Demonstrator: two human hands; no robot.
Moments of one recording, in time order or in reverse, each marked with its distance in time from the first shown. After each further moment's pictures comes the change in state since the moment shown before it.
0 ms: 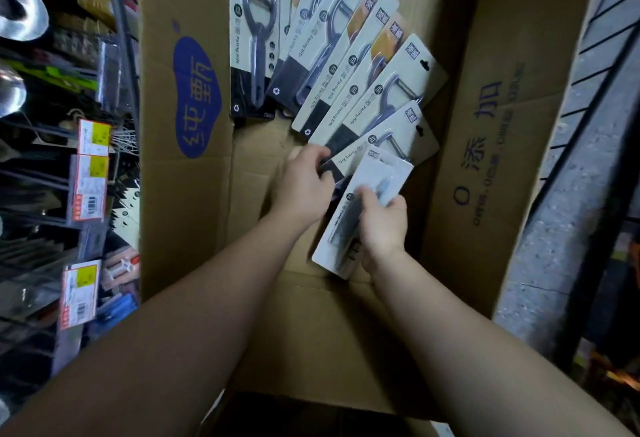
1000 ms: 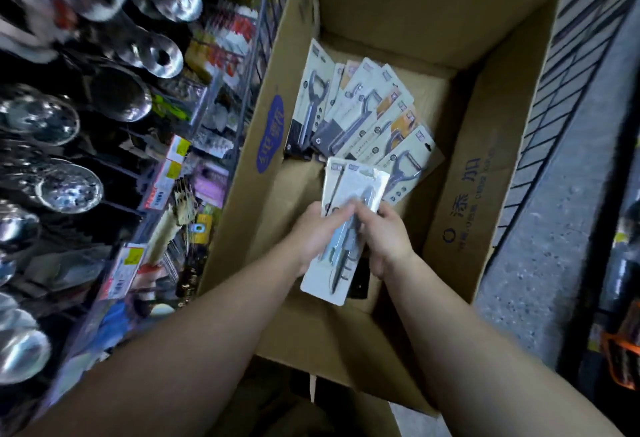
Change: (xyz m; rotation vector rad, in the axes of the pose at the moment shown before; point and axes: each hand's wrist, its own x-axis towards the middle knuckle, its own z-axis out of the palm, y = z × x) left_hand -0.071 0.003 -0.043 -0.759 -0.270 -0.292; right_hand -0.066 -0.056 -0.008 0.005 -0.431 -0.146
